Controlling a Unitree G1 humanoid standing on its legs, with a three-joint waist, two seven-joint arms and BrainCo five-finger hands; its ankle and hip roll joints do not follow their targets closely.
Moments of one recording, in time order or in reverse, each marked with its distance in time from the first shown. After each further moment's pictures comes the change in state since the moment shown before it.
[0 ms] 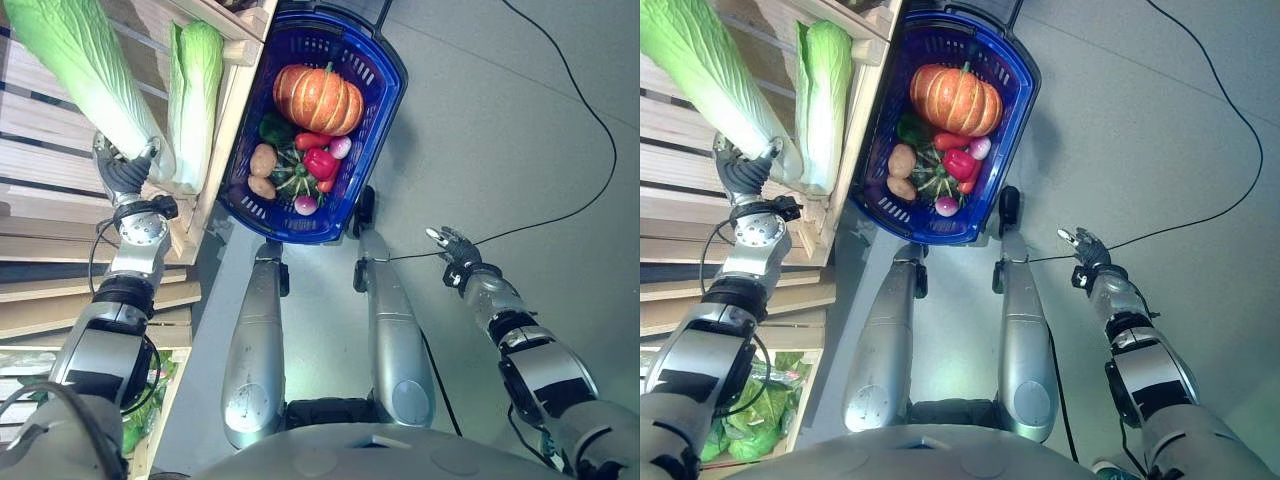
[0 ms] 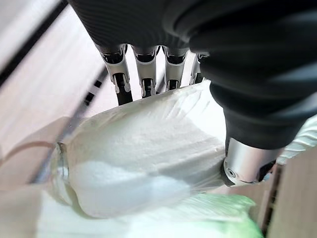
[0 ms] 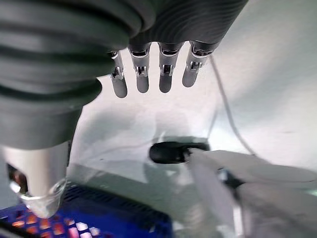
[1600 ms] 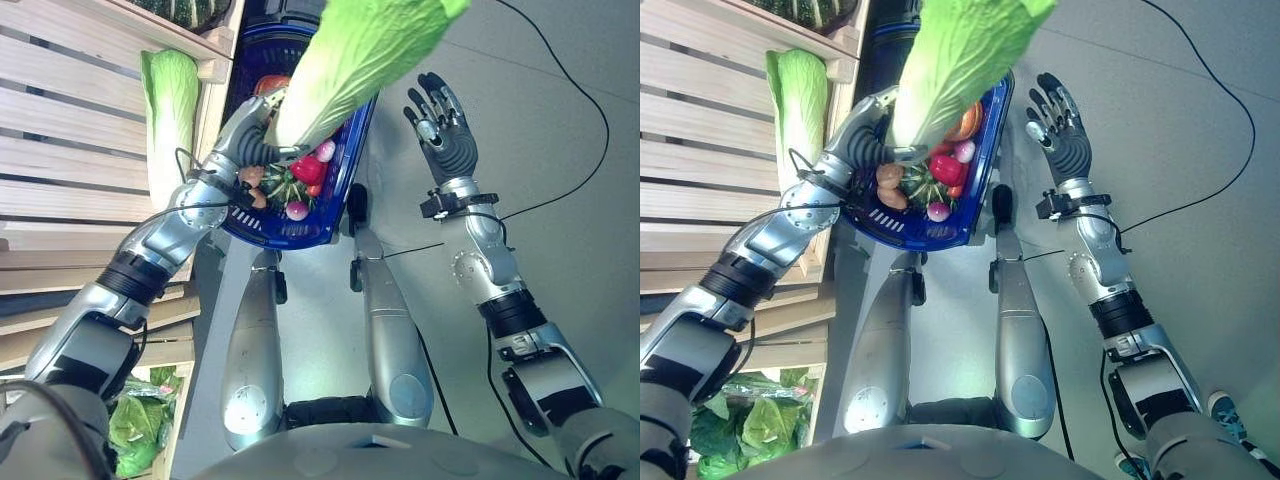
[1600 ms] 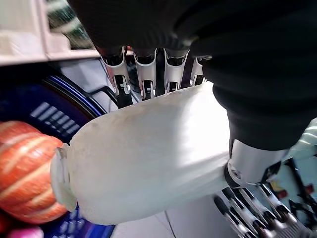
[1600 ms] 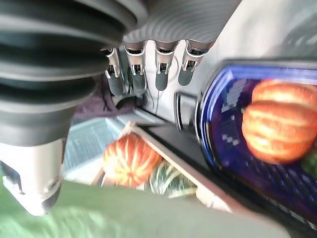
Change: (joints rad) left arm -0.092 0.074 -0.331 -0.528 0.366 0.047 -0.419; right arm 0.031 -0.012 0.067 -0.950 0.083 -0.159 -0.009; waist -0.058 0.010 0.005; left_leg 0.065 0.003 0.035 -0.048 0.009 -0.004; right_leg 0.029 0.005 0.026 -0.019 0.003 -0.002
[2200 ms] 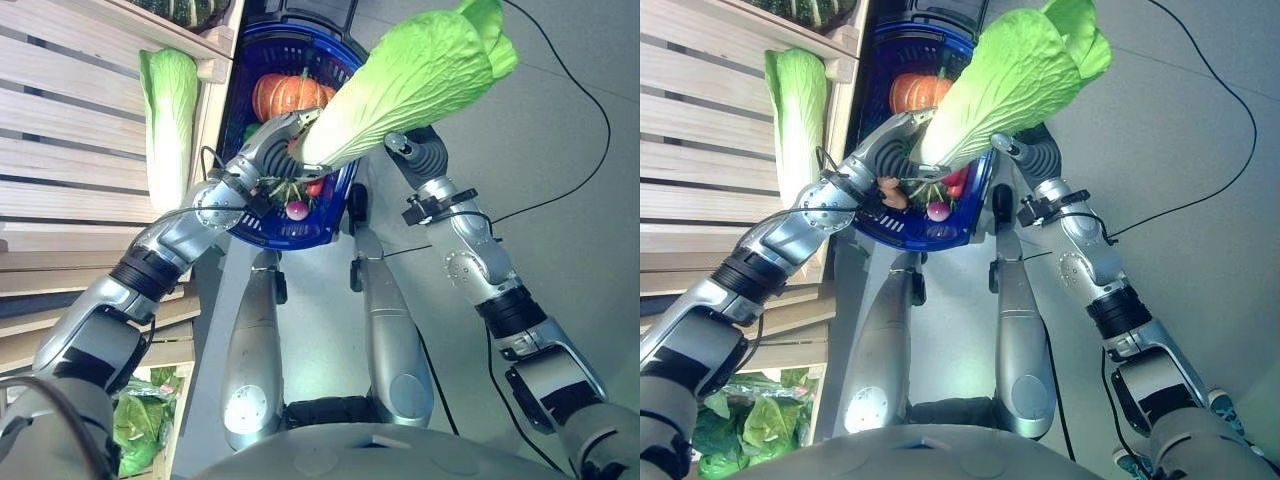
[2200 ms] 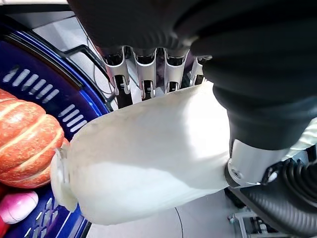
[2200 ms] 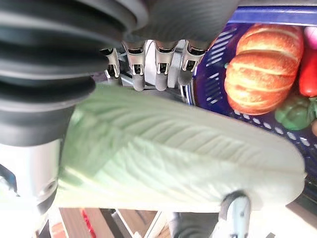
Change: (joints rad) left arm -0.046 0.001 -0.075 -0.007 0.009 0.013 -0.108; right arm -0.022 -0.032 0.072 -0.085 0.055 0.076 0.038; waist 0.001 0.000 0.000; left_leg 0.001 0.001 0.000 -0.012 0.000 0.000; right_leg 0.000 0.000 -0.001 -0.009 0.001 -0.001
